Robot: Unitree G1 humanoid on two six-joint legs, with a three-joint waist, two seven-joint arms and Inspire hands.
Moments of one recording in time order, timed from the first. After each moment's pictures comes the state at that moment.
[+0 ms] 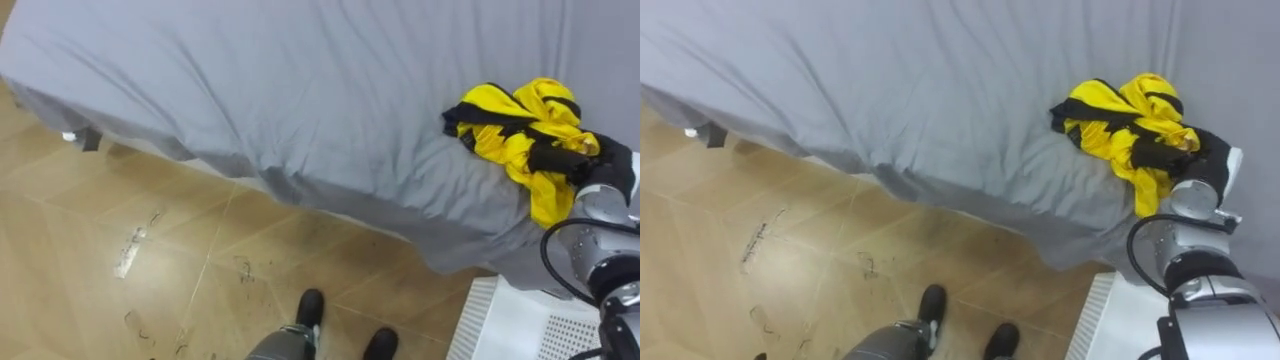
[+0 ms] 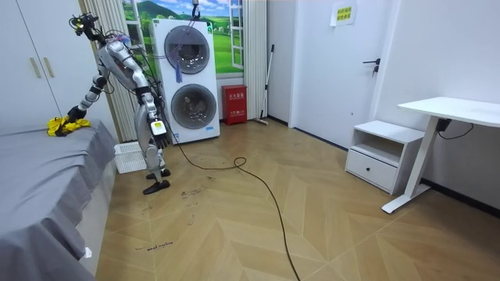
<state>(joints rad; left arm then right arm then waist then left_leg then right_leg) 0.01 0.24 -0.22 1.17 -0.30 -0.06 0.16 -0.62 -0.51 0.07 1.23 0.51 -0.13 -0.32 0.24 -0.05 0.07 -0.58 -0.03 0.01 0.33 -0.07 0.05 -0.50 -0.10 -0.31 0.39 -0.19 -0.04</state>
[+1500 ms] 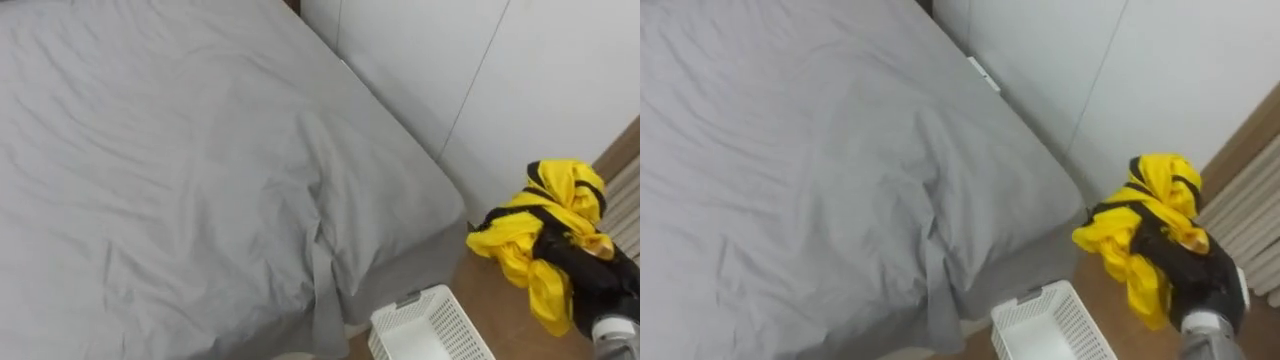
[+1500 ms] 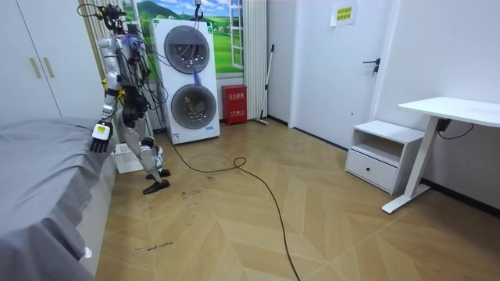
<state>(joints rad) 0.15 0.20 0.00 1.11 -0.15 -0.04 0.14 0.21 -0.32 -0.32 0.36 0.71 -0.04 -0.10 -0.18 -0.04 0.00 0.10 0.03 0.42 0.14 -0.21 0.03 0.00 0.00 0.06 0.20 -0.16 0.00</state>
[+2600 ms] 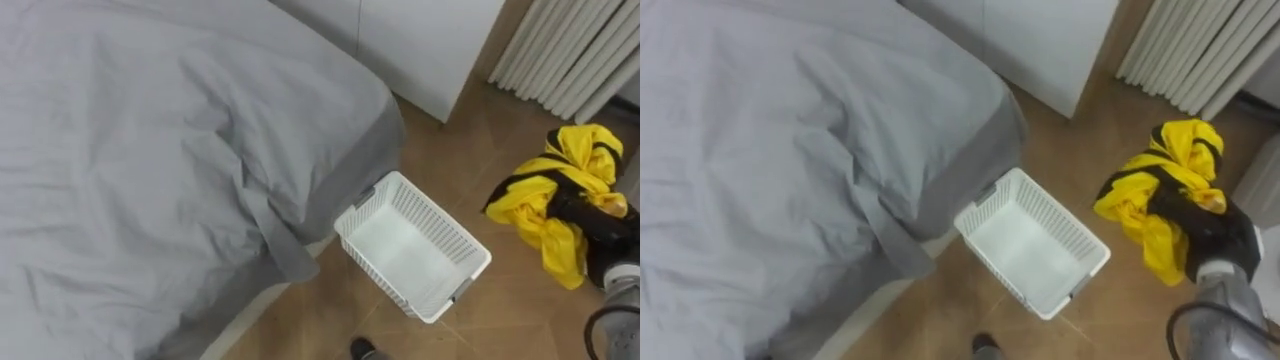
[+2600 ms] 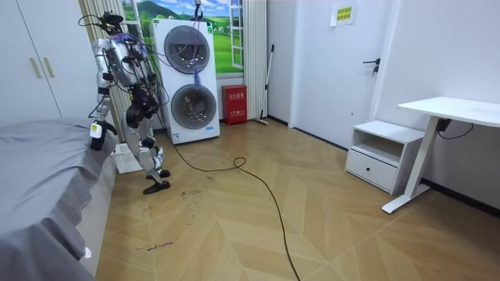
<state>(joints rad) 0.00 0.23 -0.17 1.16 -0.21 -0.05 0.07 -0.24 -0.47 -0.28 0.83 0.66 -0.05 -0.05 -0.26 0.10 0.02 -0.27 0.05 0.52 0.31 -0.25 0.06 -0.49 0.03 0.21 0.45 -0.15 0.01</state>
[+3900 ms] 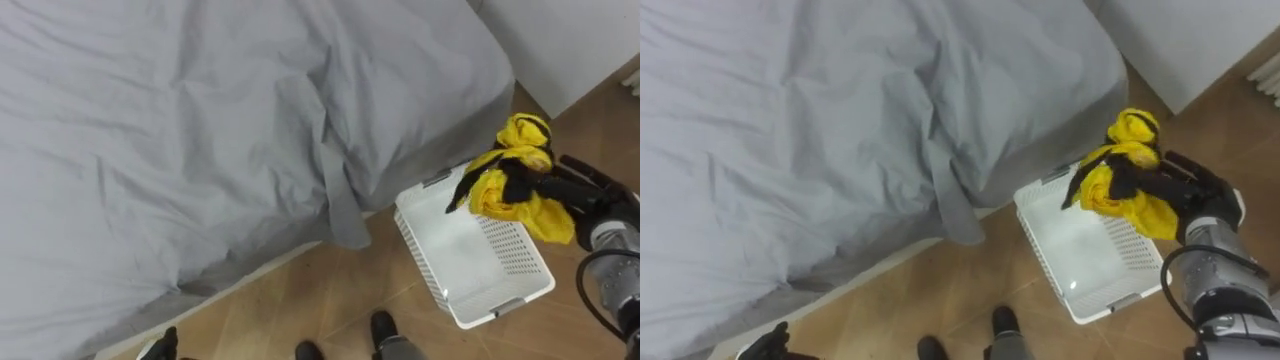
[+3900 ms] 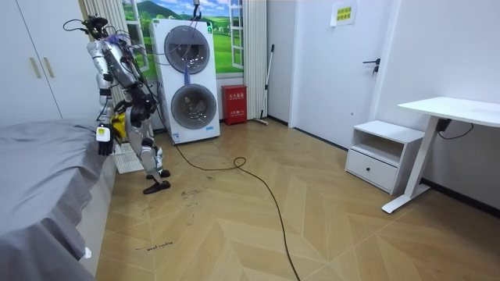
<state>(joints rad) -0.09 0.26 -0.32 1.17 -0.32 -0.04 0.07 -0.50 -0.55 -0.10 1.16 0.66 -0.05 -0.06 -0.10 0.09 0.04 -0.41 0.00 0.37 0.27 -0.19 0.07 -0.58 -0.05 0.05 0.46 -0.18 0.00</state>
